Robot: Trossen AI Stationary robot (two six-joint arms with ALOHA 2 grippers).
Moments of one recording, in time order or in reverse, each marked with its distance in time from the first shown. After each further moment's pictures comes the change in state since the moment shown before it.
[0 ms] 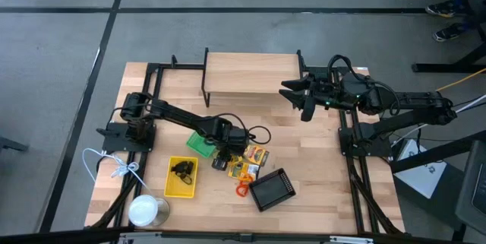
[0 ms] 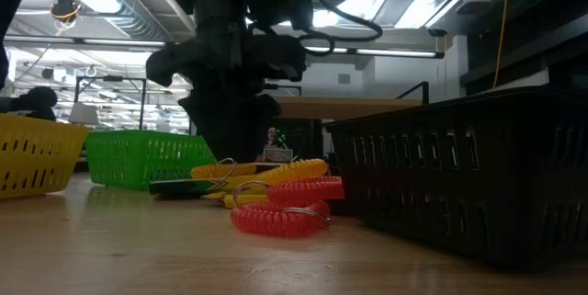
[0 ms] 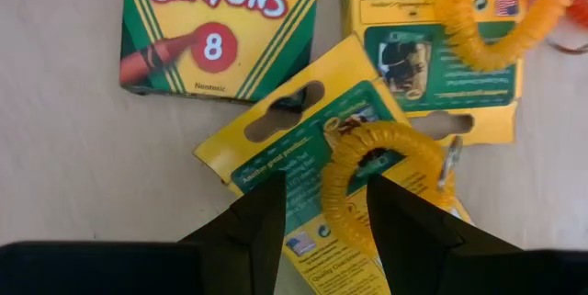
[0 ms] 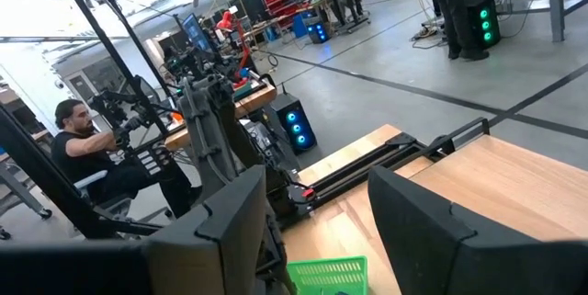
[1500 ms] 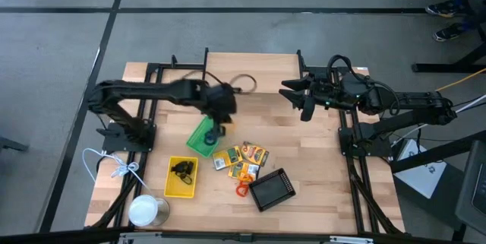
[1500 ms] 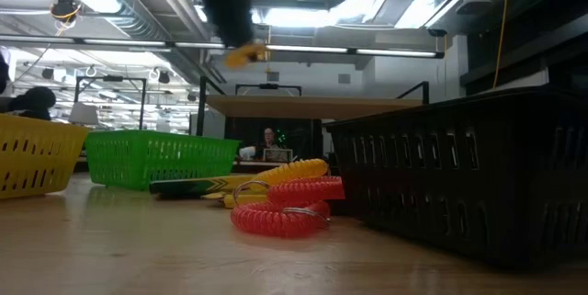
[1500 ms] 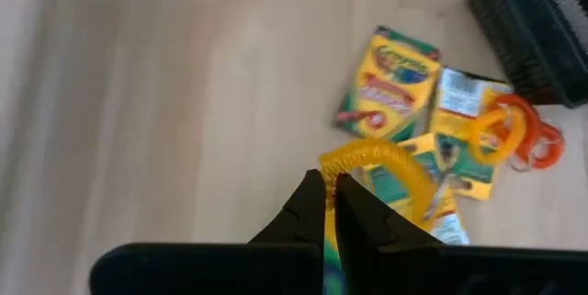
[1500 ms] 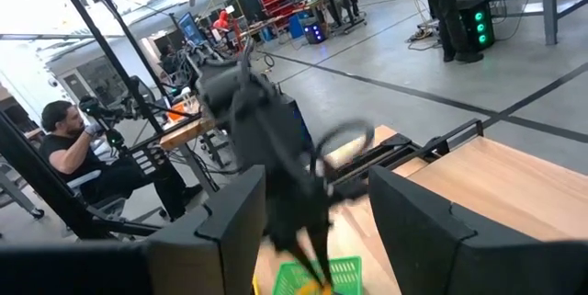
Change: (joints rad) left arm 0.247 -0.386 0.035 -0.138 -0.024 -0.126; right arm 0.000 0.000 0.000 -0.005 0.009 -0.009
